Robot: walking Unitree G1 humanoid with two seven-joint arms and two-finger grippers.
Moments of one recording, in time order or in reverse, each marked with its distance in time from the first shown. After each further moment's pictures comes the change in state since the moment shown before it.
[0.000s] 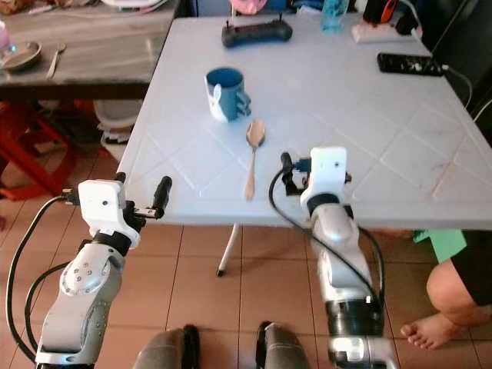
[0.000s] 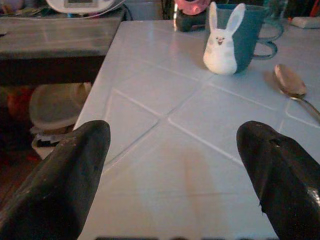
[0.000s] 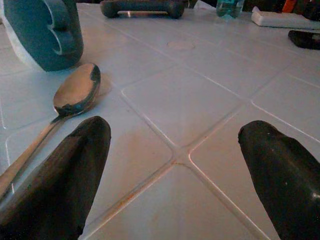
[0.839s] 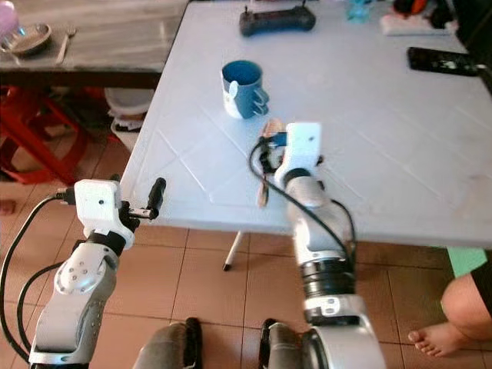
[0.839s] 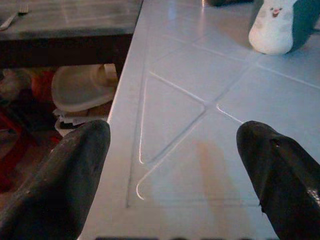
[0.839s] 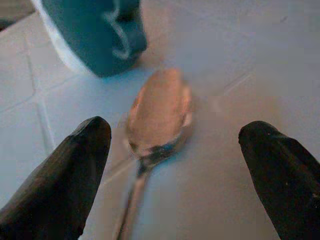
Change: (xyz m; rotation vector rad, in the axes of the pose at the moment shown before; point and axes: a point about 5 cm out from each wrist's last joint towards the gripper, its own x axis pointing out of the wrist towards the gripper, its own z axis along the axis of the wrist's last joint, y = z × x) left arm -0.001 0.007 0.001 0.033 0.030 0.024; right arm 0.033 0.044 0.016 0.117 0.098 0.049
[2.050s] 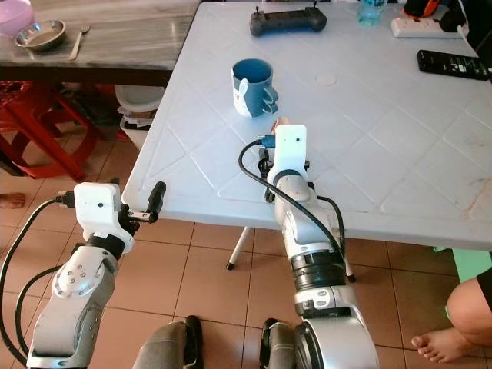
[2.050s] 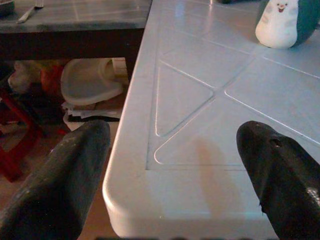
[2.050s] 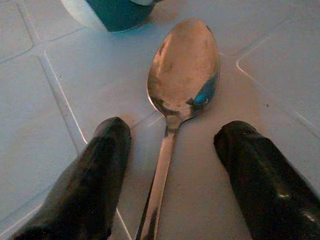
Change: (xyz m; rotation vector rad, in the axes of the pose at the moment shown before) left arm -0.004 0.000 -0.003 -0.009 0.022 -0.003; right arm 0.005 0.000 -0.005 -0.051 0.145 -0.102
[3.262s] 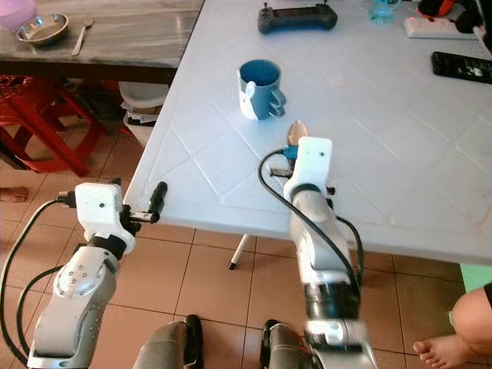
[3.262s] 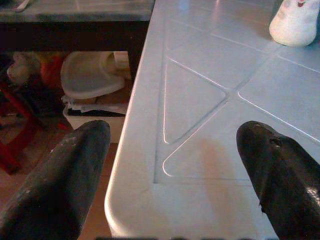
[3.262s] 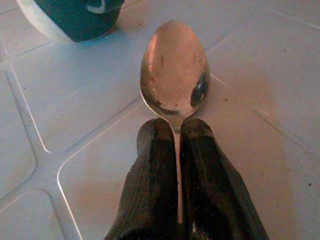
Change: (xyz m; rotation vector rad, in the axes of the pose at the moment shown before) left arm -0.001 -0.005 -0.002 -0.016 0.008 -0.013; right arm -0.029 -0.026 -0.021 0.076 -0.042 -0.060
